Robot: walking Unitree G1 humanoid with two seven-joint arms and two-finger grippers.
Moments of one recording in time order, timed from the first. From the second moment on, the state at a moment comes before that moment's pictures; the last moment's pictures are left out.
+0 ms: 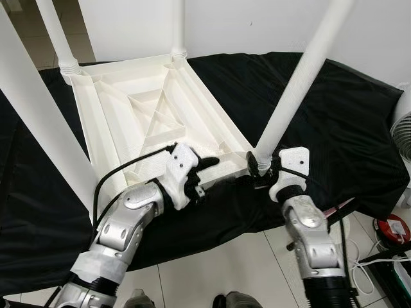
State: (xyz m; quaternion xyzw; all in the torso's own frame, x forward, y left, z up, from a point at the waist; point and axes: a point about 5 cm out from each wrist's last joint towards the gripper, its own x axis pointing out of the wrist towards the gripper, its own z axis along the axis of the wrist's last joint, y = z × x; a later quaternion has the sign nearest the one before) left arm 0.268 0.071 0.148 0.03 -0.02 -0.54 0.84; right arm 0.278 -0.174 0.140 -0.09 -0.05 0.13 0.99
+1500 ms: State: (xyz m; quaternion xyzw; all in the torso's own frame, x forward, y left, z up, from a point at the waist) left arm 0.265 0.065 0.160 0.08 -0.02 -0.56 0.82; right arm 0.360 -0.198 0.158 -0.11 0.03 0.42 0.90
